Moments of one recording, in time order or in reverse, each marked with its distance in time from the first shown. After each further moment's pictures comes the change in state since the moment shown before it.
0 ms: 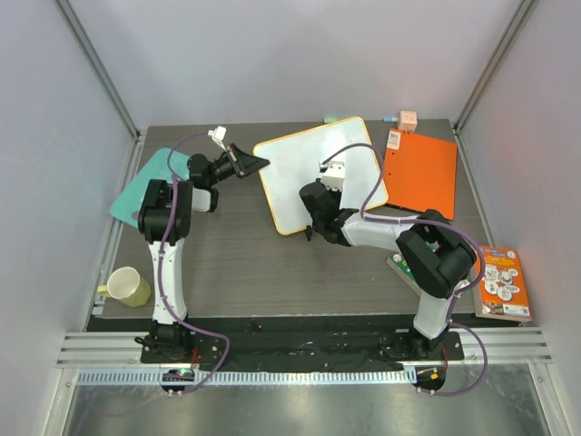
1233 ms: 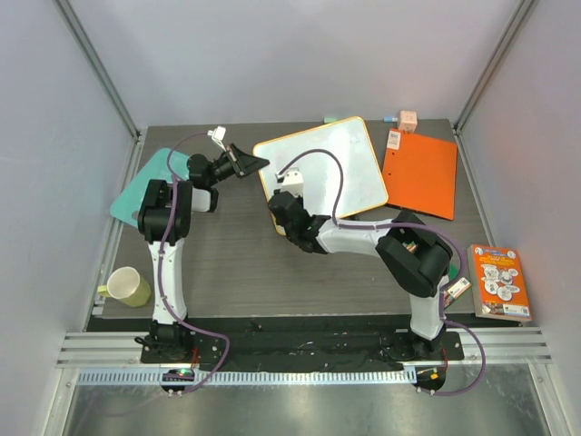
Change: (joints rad) left arm 0.001 -0.002 -0.002 0.000 -0.002 0.006; right arm 0.184 0.106 0.145 0.020 -0.170 -0.081
